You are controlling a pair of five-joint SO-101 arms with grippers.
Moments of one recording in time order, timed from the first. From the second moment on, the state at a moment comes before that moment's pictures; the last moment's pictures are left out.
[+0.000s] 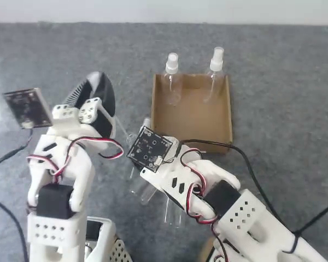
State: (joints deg) left arm 0.9 -67.1 48.2 44.3 24.9; right arm -50.2 -54.1 54.4 38.9 17.2
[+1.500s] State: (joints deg) left arm 9.9 -67.1 36.8 61.5 16.5; right arm -46.0 -54.1 67.9 12.2 3.7
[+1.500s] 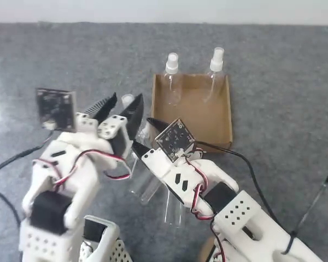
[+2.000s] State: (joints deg) left arm -4.1 -67.4 44.4 68.5 1.4; right arm -33.6 -54.0 60.0 16.9 3.1
